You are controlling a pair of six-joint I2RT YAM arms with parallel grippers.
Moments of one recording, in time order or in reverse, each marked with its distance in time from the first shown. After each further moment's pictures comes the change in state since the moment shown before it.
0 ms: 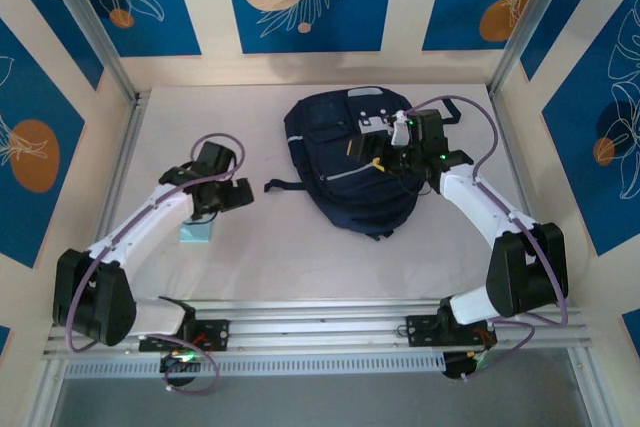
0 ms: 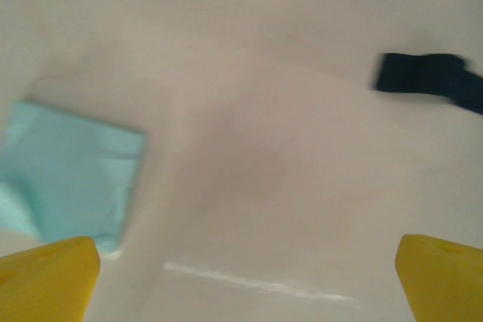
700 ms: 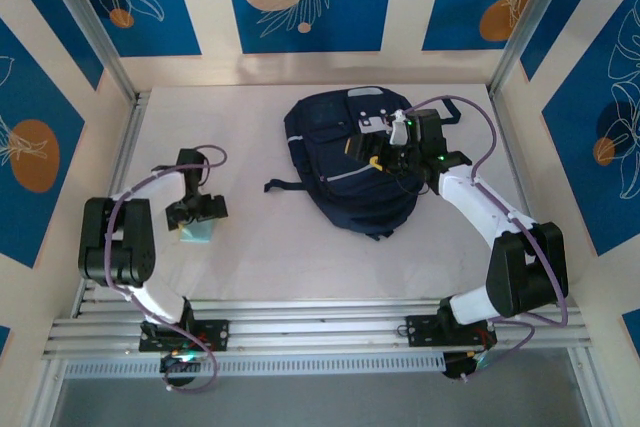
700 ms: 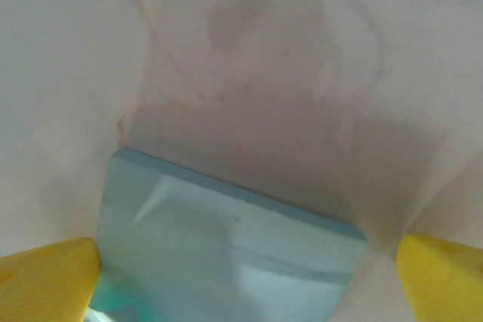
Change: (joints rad) left arm 0.286 0.333 -0.023 0.099 0.073 0.321; right arm 0.015 0.000 -0.009 0.042 -0.003 0.034
